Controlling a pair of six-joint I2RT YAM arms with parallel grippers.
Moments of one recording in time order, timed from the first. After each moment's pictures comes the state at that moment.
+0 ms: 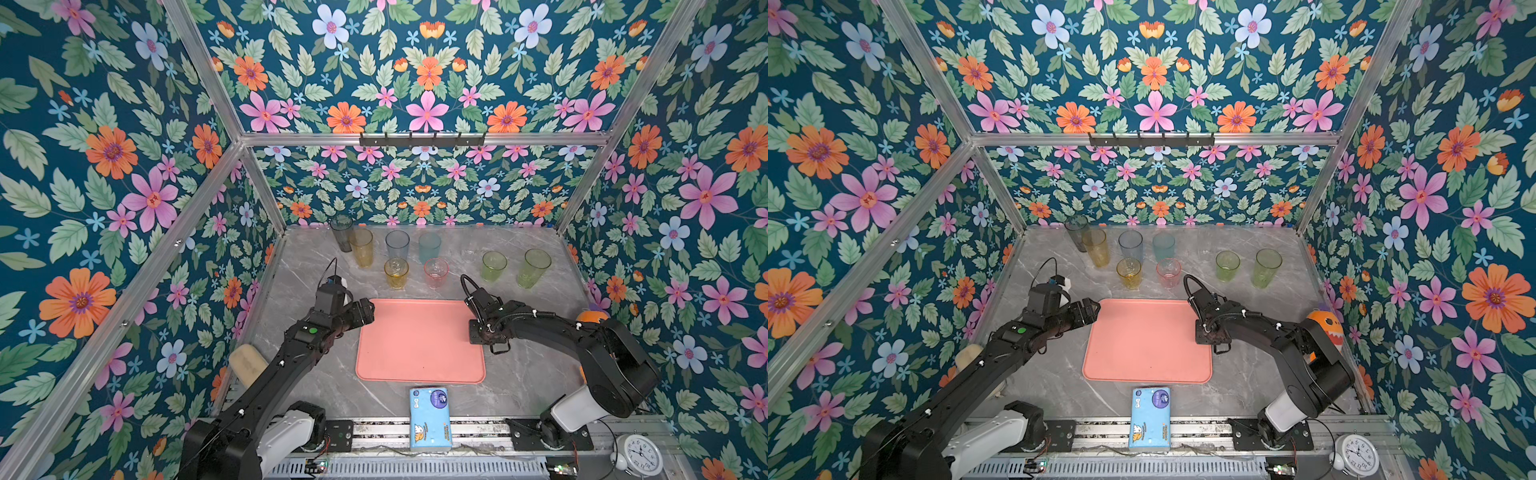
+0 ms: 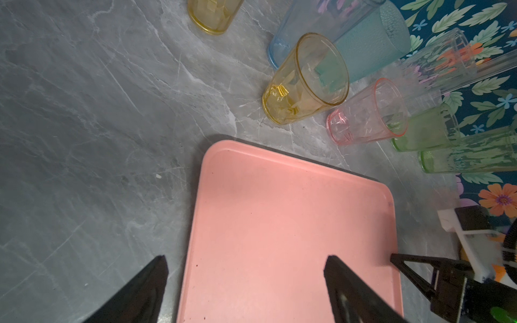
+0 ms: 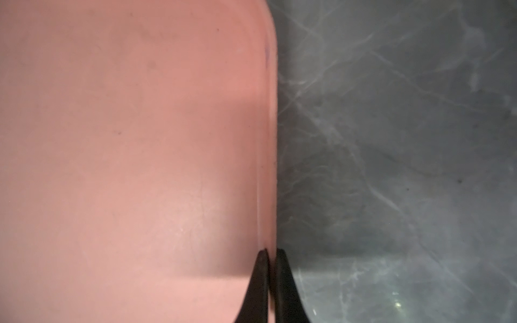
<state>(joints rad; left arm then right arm) -0.36 1.03 0.66 -0.38 0.10 -0.58 0.56 1.56 0.83 -0.58 0.14 0.59</state>
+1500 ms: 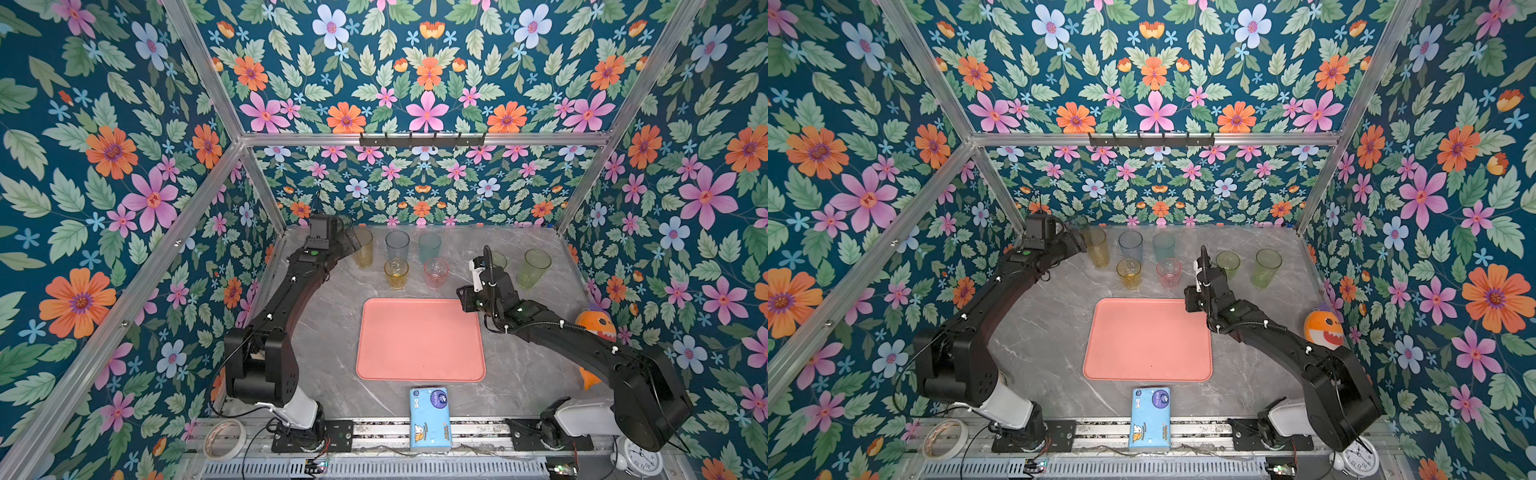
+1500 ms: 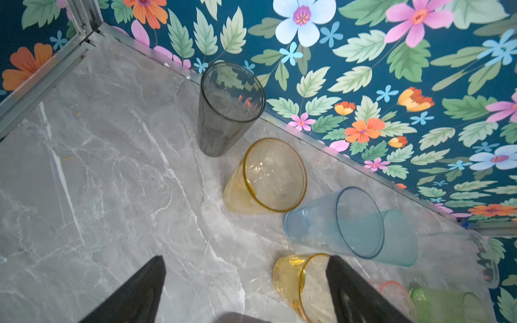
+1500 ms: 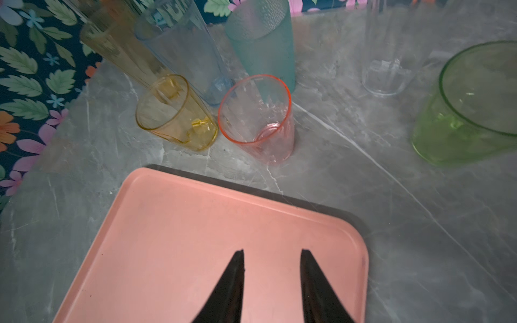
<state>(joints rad) -0.17 1.62 1.40 -0.42 -0.06 -0.54 0.53 1.36 0.82 -0.07 0.03 0.38</state>
